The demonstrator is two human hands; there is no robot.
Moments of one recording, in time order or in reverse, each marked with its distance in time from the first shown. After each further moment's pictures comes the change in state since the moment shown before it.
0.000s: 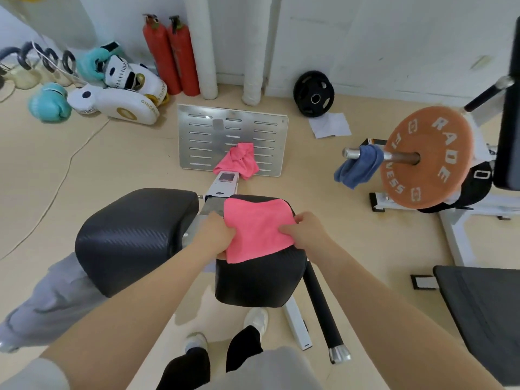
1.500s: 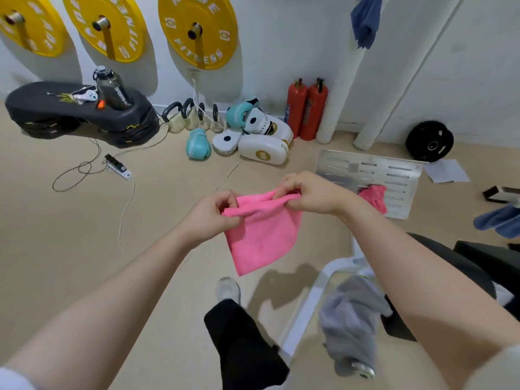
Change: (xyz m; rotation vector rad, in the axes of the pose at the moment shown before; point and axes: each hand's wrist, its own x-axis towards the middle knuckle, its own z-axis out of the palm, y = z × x) left_hand 0.033 -0.413 -0.546 -0.373 0.056 0.631; right_hand -0.141 -0.391 0.507 -0.580 -0.384 -0.967
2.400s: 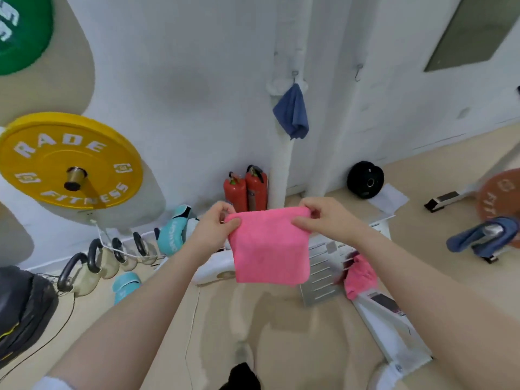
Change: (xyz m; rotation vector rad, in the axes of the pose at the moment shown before) left_hand 0.584 0.111 -0.139 0.112 -0.231 0.109; right_hand 0.316 0.152 -0.294 0.052 0.681 0.475
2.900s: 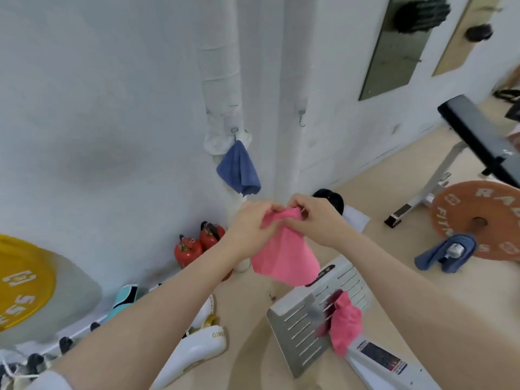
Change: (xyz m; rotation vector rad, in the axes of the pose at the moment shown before) left_hand 0.217 0.166 0.100 0.353 -0.307 0.548; right_hand 0.154 0.054 -0.137 -0.032 0.294 0.093
